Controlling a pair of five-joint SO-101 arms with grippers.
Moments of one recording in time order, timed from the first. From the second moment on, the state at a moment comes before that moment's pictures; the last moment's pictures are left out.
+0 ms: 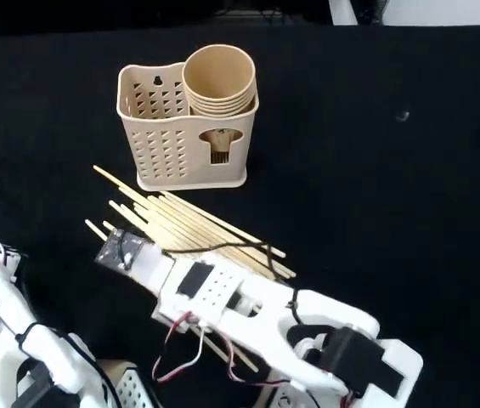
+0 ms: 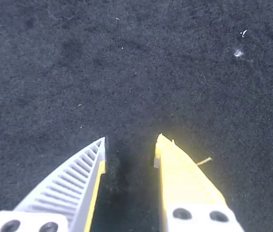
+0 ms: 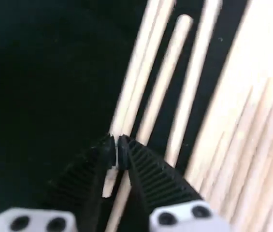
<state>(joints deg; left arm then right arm) -53.2 -36.8 68.7 29.1 25.2 -55.6 -9.9 51.6 44.6 7.3</state>
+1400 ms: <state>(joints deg) -53.1 -36.8 68.7 29.1 25.2 -51.3 -9.5 35.8 56.6 9.9</state>
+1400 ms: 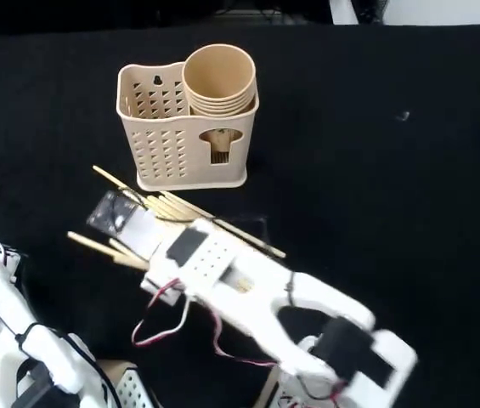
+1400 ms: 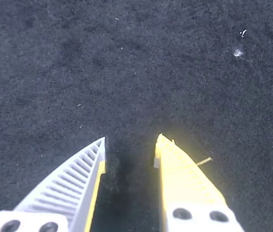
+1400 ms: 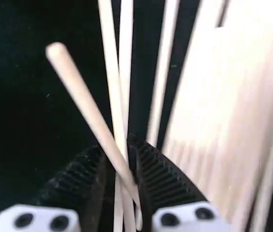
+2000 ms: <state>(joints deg) -53.1 -36.8 68.7 29.1 25.2 -47.0 -25.7 44.7 52.0 11.6</state>
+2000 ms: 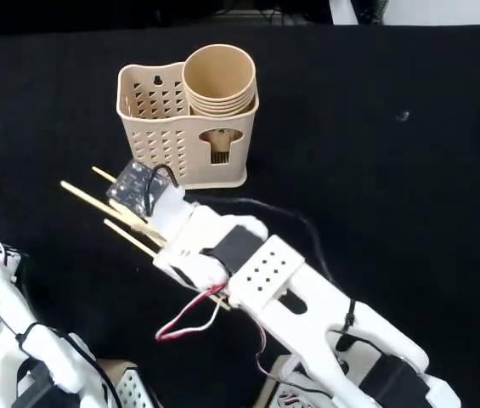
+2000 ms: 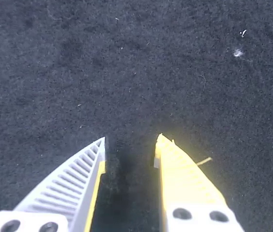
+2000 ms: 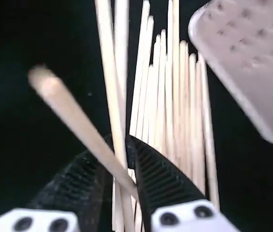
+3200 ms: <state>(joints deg) -53.1 -36.8 68.7 29.1 25.2 -46.9 -12.0 41.7 58.3 11.9</state>
